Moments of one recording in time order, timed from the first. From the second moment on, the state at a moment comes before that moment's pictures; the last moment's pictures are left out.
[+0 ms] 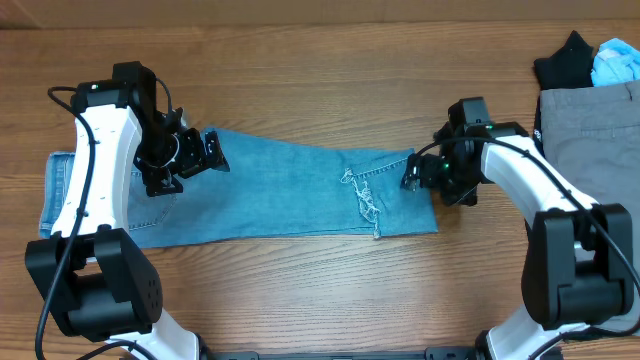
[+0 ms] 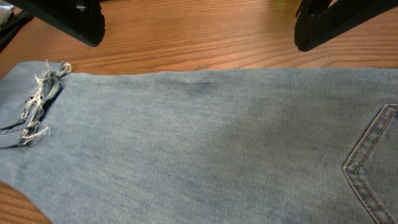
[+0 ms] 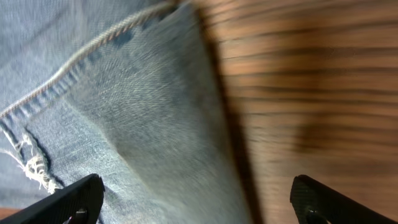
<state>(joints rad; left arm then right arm) 0.13 1.82 1.57 -1.37 0.31 -0.18 0.10 1.82 1.17 -0.83 -0.29 0.26</state>
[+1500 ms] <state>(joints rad) 0.13 1.82 1.57 -1.37 0.31 -0.15 0.11 1.76 1.39 -1.08 0.00 0.53</state>
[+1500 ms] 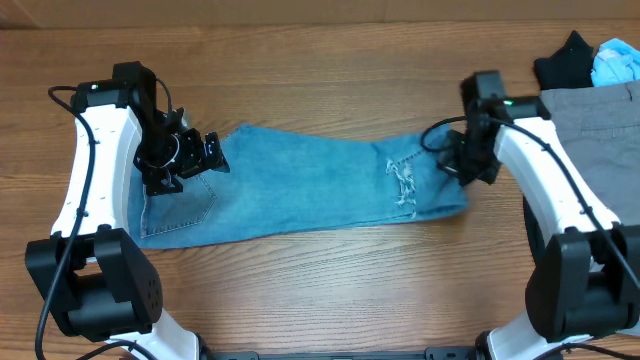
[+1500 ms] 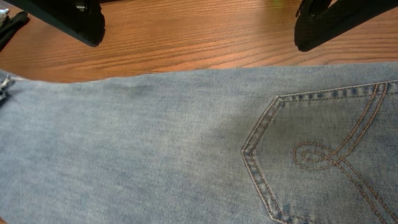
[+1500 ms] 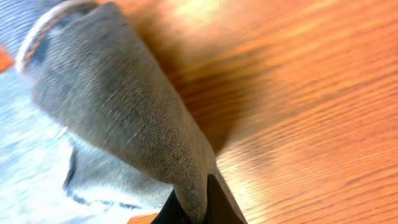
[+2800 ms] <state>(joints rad) -0.09 1.82 1.57 -1.20 0.52 -0.08 0.41 1.88 1.52 -1.07 0.14 0.78</state>
